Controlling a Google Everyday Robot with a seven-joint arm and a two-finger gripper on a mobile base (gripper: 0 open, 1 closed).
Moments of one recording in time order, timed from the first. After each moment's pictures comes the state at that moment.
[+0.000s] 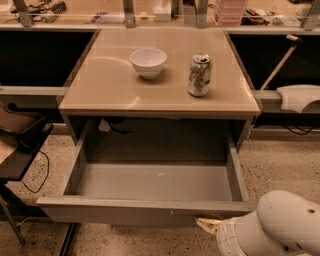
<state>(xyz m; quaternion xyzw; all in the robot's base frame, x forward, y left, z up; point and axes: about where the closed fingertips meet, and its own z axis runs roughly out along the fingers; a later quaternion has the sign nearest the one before) 0.287 -0.121 0.612 -0.71 0.66 0.15 0.19</state>
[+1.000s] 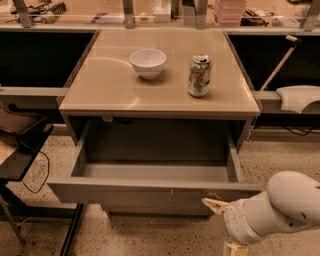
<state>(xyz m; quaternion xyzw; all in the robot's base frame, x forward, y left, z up) 0.332 -0.140 0.611 -0.71 0.65 0.17 0.21</state>
